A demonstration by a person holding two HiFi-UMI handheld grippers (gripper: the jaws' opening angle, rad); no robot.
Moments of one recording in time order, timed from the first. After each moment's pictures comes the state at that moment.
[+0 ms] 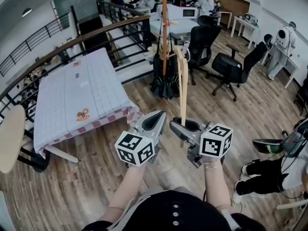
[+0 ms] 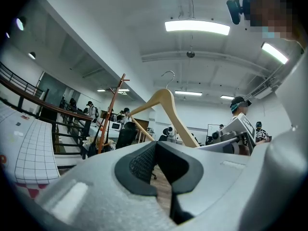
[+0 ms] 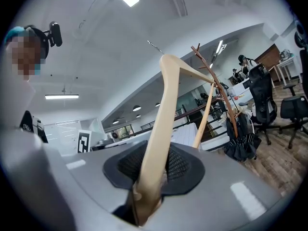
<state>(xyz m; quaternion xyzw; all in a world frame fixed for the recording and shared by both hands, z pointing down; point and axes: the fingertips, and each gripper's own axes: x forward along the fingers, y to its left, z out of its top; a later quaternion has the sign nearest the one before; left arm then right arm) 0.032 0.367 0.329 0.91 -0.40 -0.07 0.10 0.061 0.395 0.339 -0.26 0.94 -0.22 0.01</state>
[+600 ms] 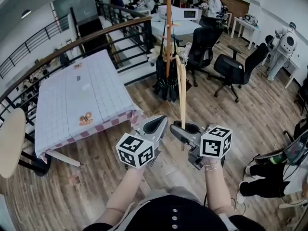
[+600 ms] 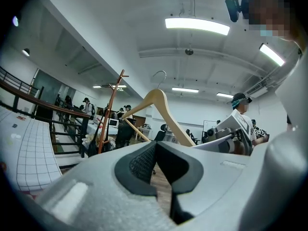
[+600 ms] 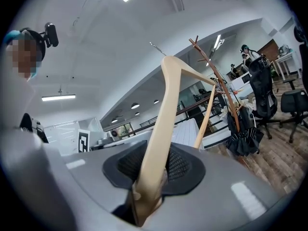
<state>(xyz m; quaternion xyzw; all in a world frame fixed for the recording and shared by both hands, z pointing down) 0.004 0.356 0.343 0.92 -0.37 -0.05 0.10 0.028 0.381 0.356 -0.26 0.93 -0.25 0.00</state>
